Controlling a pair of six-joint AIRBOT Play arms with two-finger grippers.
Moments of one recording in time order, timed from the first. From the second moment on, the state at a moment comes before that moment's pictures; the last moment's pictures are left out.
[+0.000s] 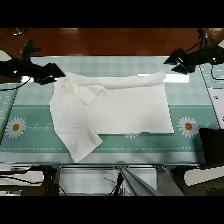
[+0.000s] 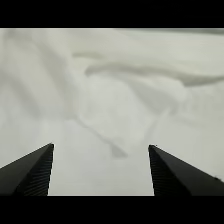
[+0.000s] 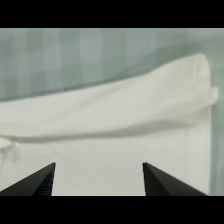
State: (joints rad) left arm 0.21 -1.53 1.37 0.95 -1.25 -1.31; right arm -0.22 -1.67 1.66 -0.98 1.31 1.48
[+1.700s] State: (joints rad) left arm 0.50 -1.26 0.51 0.77 -1.22 -1.04; right arm -0.41 -0.78 0.54 -0.90 1.12 1.39
